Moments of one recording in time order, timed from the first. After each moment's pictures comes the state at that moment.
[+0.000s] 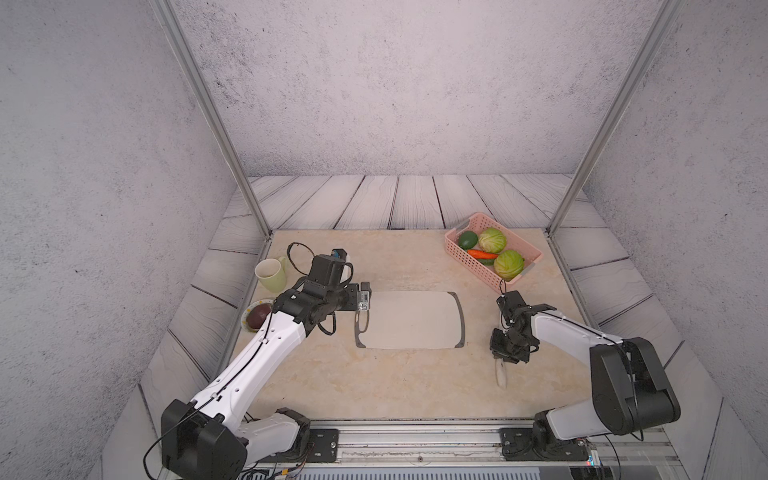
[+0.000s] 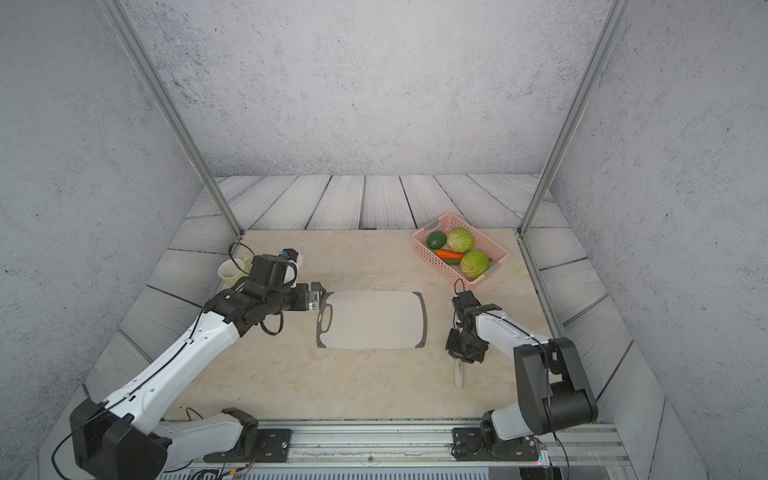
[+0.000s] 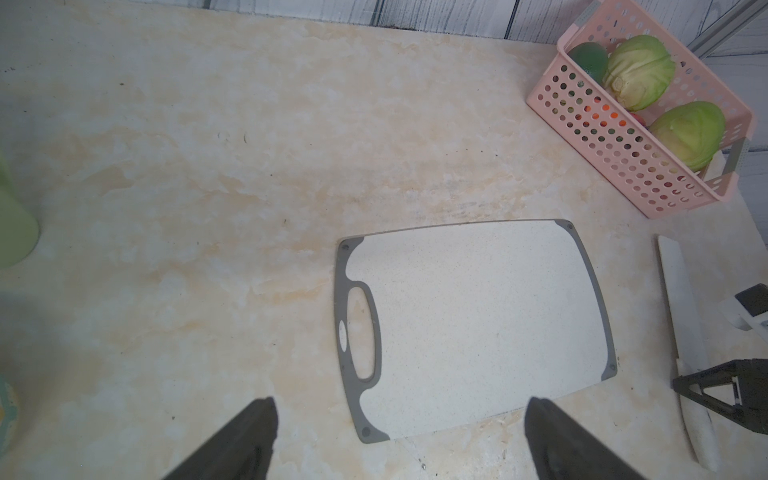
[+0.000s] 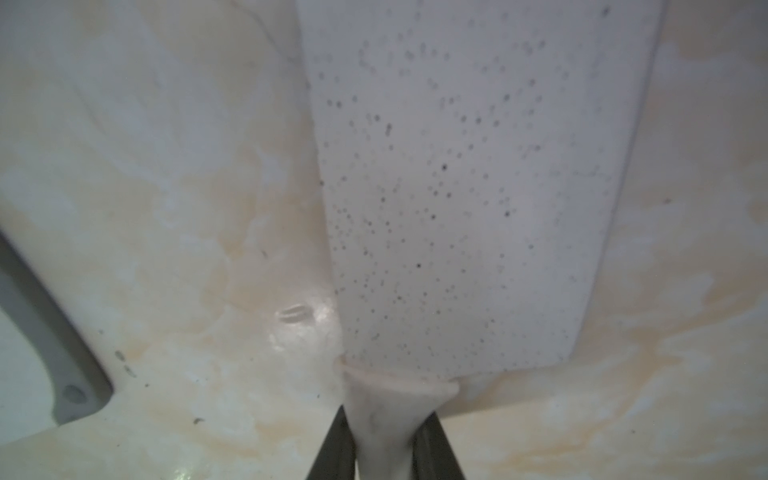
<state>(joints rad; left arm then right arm) -0.43 1.20 1.07 -0.66 0.01 -0.32 0.23 1.46 0.74 -0.78 -0.08 0.56</state>
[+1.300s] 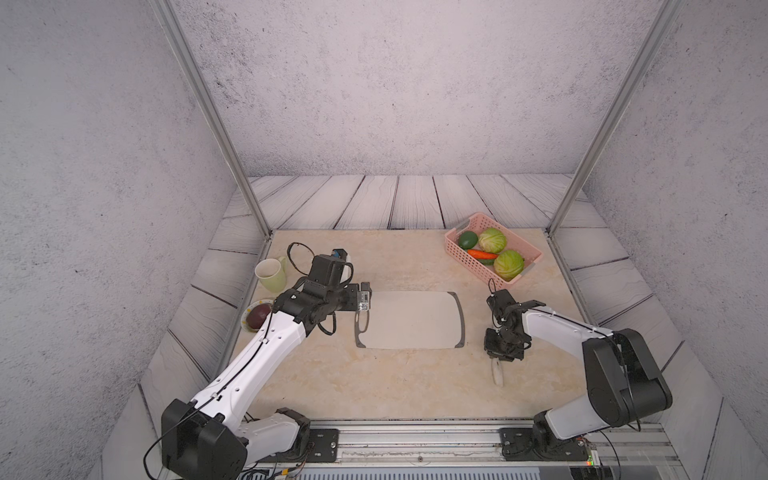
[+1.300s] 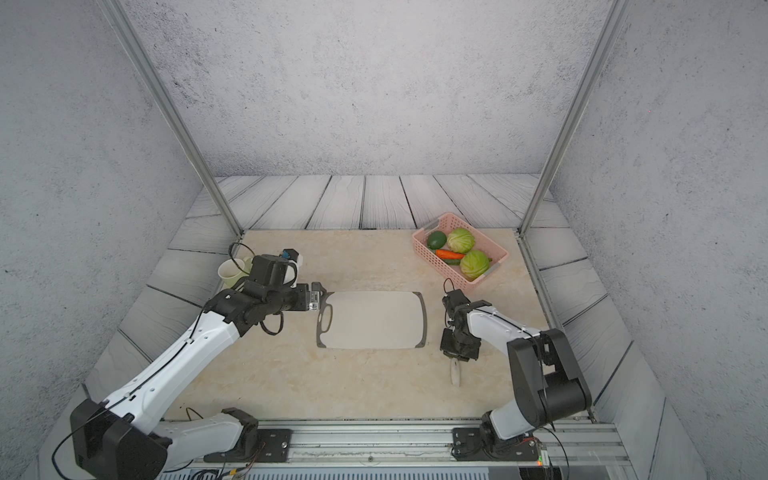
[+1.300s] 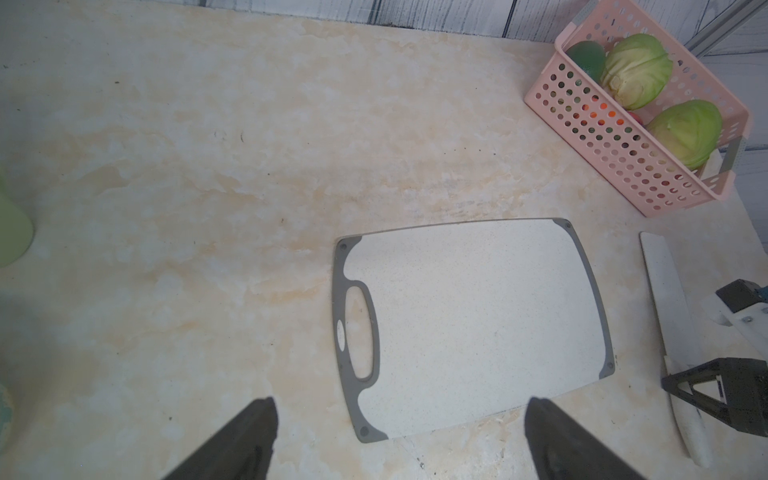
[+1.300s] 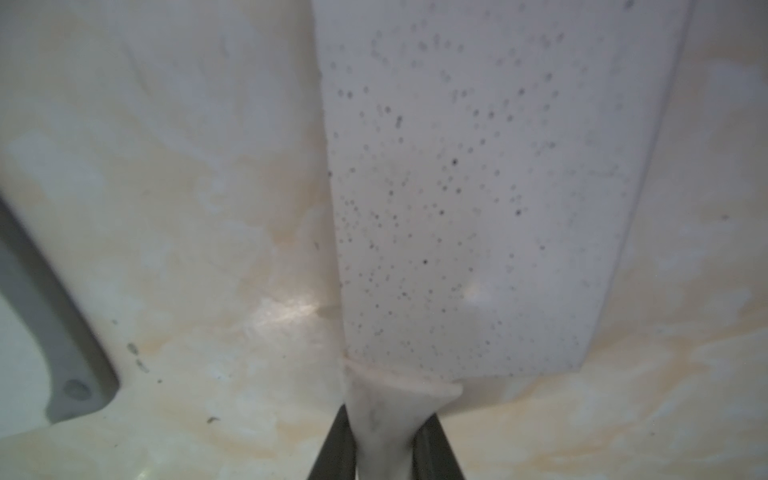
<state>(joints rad) -0.43 1.20 1.07 -0.66 0.01 -0.32 0.32 1.51 0.78 -0.80 -0.05 0.57</state>
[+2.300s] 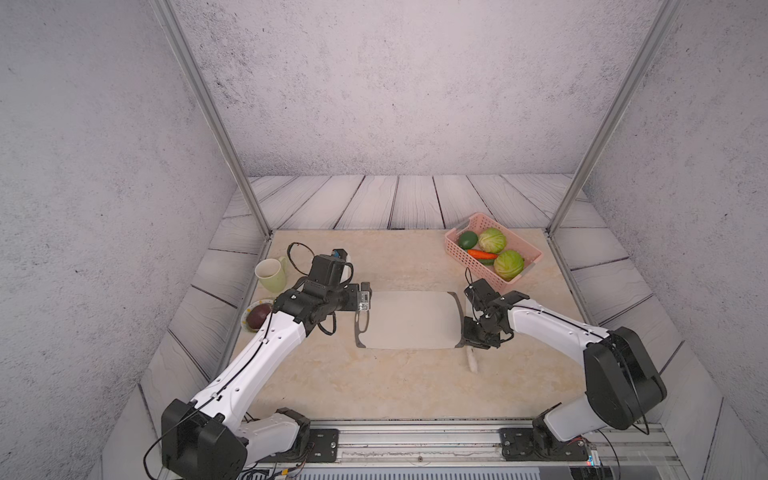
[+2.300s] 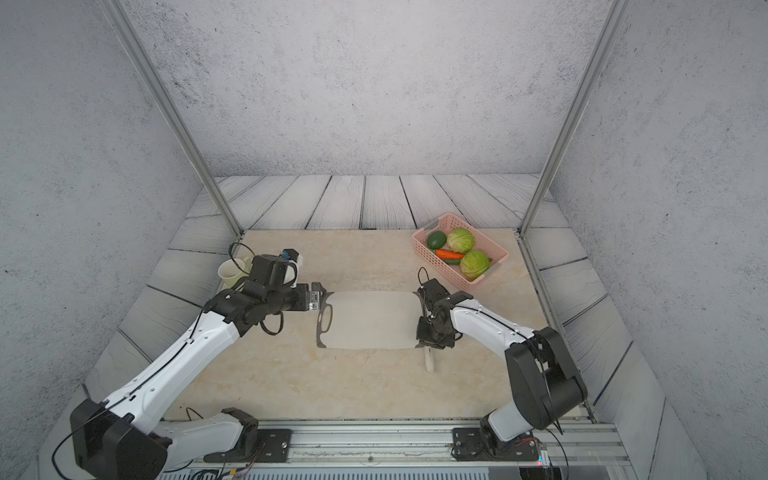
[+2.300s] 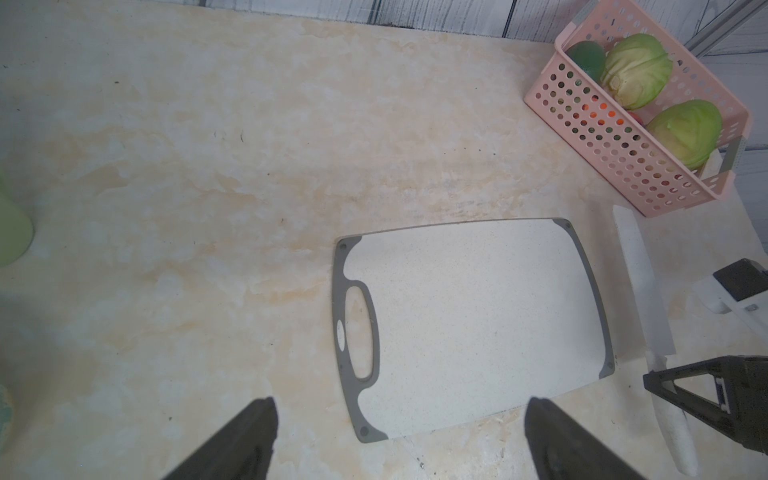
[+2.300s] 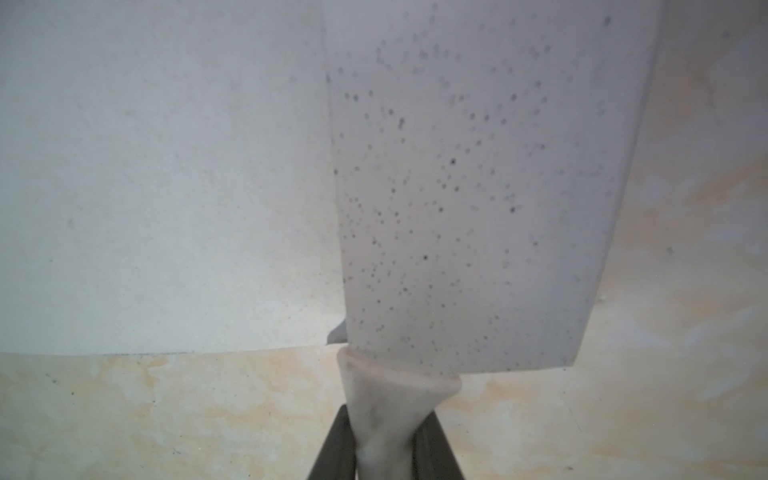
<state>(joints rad) -0.43 1.20 1.07 -0.66 0.01 -0.32 0.51 1.53 0.96 -0.80 -0.12 0.66</state>
